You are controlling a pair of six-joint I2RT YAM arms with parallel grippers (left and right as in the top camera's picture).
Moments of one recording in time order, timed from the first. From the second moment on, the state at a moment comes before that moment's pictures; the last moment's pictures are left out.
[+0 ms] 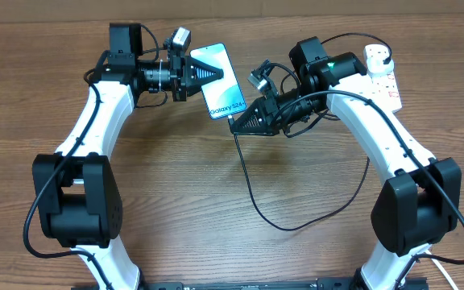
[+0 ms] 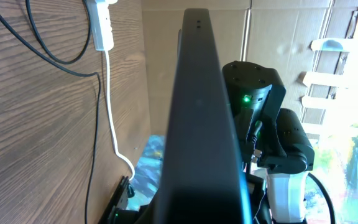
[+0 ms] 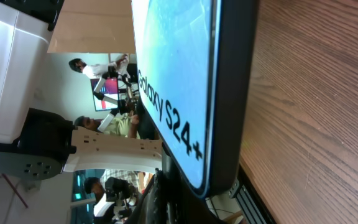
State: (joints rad) left arm -0.06 1.95 1.51 -0.37 1.44 -0.73; right arm 0.33 1.91 1.66 -1.19 -1.24 0.04
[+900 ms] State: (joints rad) left arm -0.06 1.95 1.51 -0.37 1.44 -0.73; right arm 0.33 1.91 1.66 -1.20 -1.24 0.04
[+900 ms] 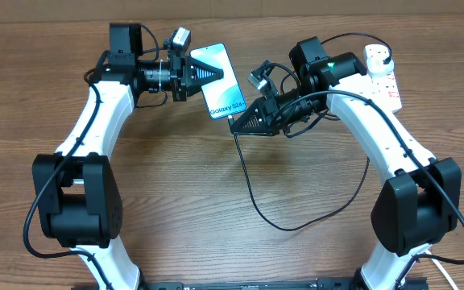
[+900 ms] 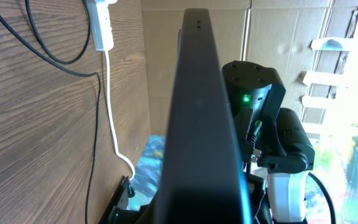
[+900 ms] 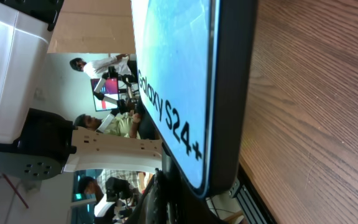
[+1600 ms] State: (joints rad) left arm -0.06 1.95 1.51 -0.37 1.44 -0.73; right arm 0.33 1.91 1.66 -1.21 -1.24 0.04
